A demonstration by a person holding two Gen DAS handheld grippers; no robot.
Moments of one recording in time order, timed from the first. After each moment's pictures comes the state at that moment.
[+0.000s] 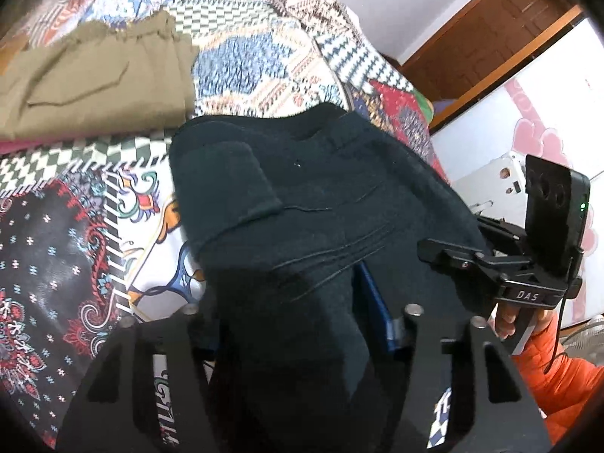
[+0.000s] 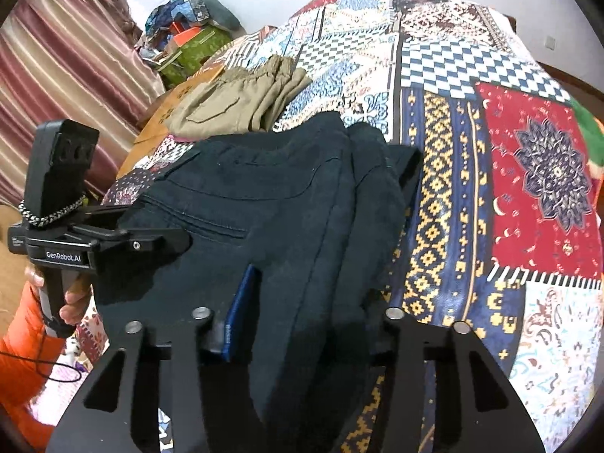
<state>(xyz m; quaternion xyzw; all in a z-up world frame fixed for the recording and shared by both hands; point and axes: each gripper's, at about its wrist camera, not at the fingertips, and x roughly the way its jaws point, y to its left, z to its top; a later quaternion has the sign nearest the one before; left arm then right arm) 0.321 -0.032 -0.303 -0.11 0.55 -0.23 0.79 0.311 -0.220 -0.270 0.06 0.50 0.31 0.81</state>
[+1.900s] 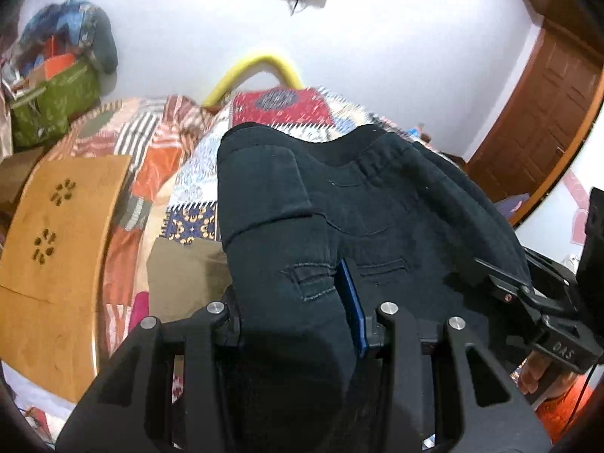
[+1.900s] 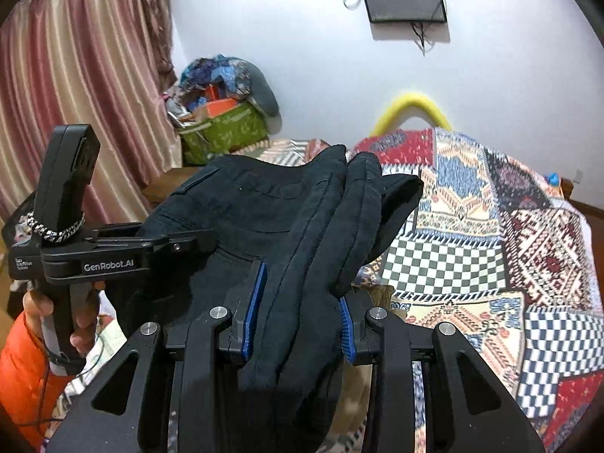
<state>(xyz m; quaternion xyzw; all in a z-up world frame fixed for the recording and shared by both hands) 0.499 0.179 -0.201 -0.09 0.41 -0.10 0.90 0.470 -0.009 -0.173 0.00 0.32 0.33 0.89</state>
